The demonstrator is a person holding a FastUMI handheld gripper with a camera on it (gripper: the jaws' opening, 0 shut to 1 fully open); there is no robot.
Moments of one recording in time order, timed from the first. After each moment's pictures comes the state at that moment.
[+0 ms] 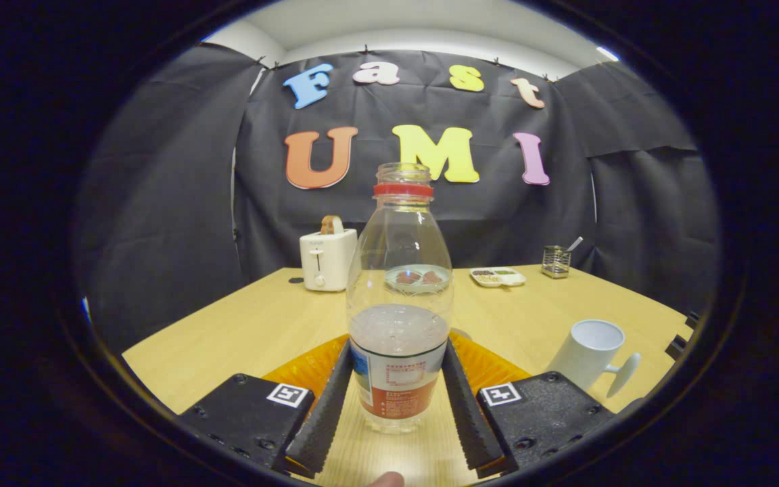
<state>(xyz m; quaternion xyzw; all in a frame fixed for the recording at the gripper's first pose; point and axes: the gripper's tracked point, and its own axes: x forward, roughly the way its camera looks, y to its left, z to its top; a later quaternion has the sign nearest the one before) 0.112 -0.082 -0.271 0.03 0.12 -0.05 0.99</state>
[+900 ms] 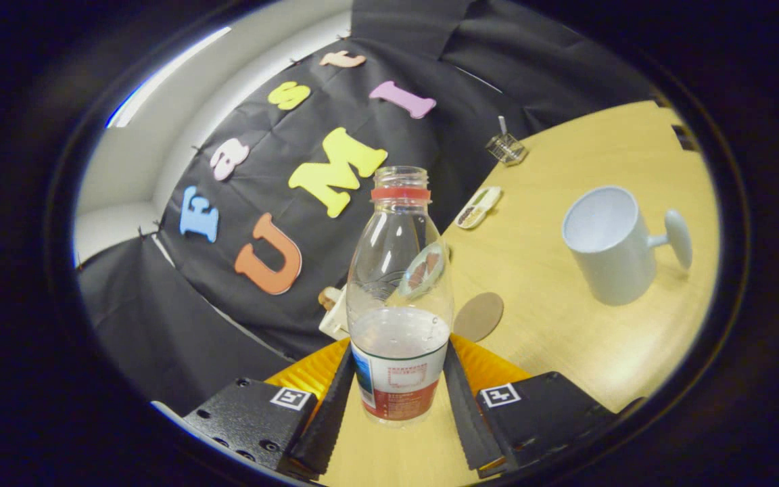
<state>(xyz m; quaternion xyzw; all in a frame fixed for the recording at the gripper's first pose) 0.129 -0.117 -0.250 0.48 0.09 -0.07 0.87</state>
